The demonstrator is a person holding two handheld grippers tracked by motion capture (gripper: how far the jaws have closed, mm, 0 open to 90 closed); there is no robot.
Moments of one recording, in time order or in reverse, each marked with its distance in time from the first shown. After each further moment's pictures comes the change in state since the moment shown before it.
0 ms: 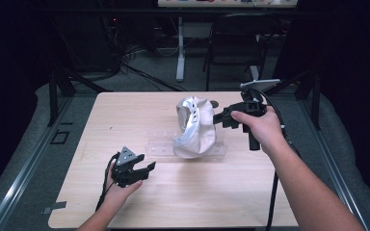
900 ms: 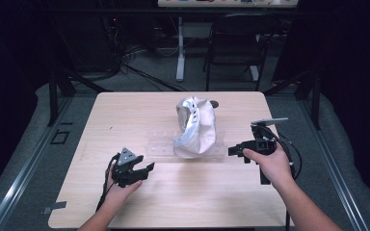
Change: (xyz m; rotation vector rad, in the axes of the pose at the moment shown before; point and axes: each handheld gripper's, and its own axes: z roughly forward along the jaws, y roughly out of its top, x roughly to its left) left arm 0.003 -0.007 0.009 0.027 0.012 -0.007; right arm -0.078 -0.069 0.029 -0.032 -0.139 -0.031
